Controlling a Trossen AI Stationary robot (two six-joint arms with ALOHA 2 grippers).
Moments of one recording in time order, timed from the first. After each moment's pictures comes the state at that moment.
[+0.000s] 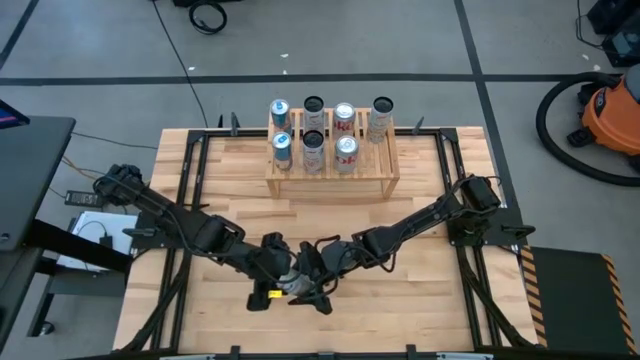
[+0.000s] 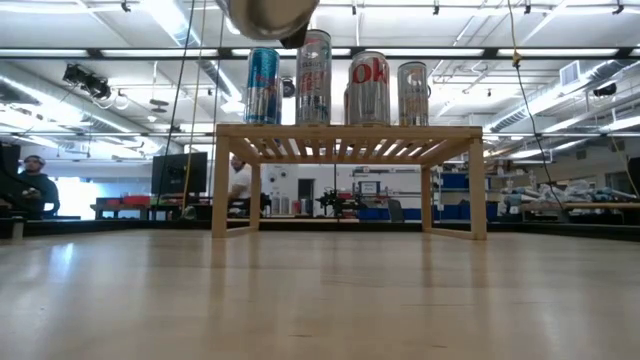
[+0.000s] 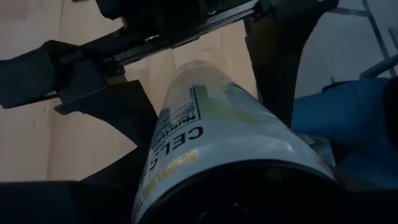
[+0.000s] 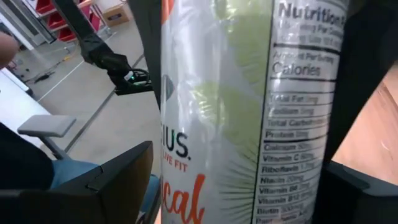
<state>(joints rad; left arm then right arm) -0.49 1.49 1.34 -0.66 -0.08 -0.43 0.36 1.95 1.39 0.23 -0.05 0.35</state>
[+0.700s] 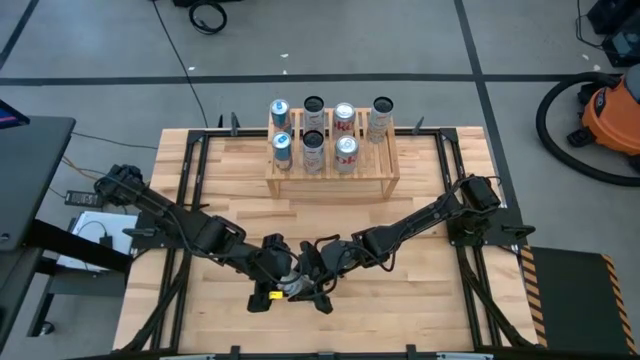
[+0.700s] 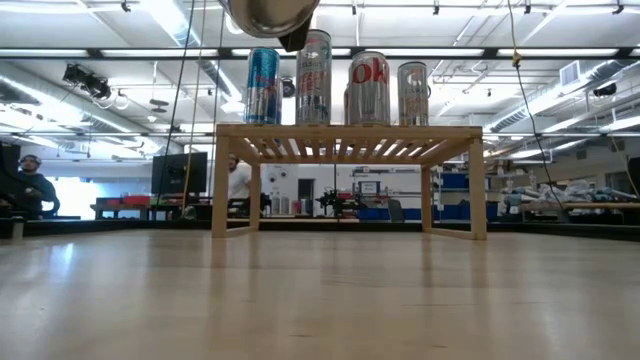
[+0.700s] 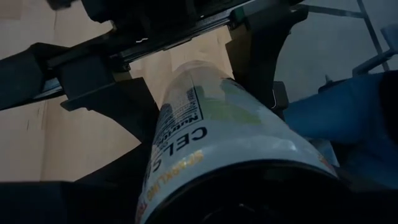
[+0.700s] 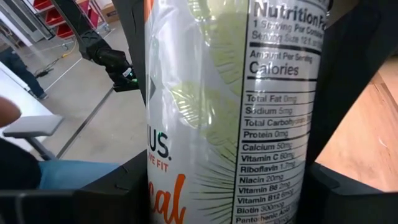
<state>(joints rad) -0.49 1.49 1.34 -0.65 -0.07 -0.44 0.36 1.95 1.39 0.21 -0.06 0.34</state>
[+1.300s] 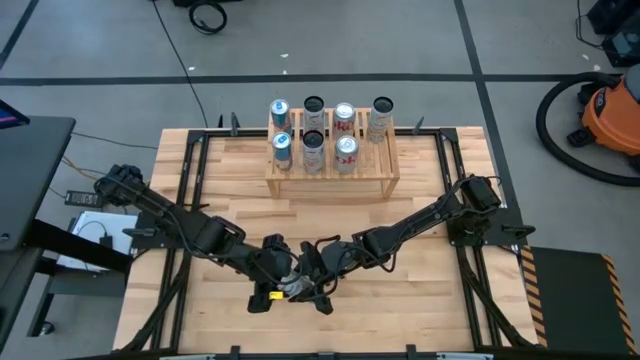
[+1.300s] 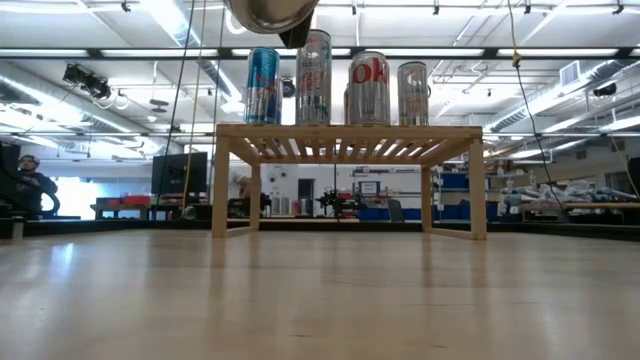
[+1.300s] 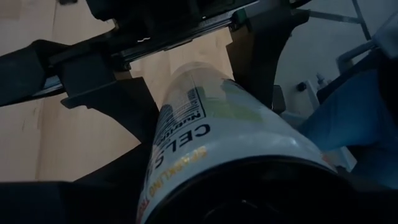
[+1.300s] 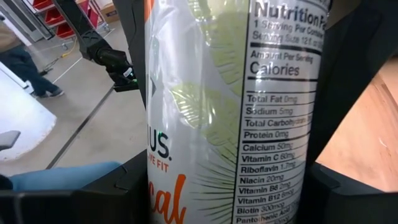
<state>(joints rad) -0.49 1.49 1.34 -0.64 -0.07 -0.46 0.36 1.94 1.39 0.21 -0.05 0.33</state>
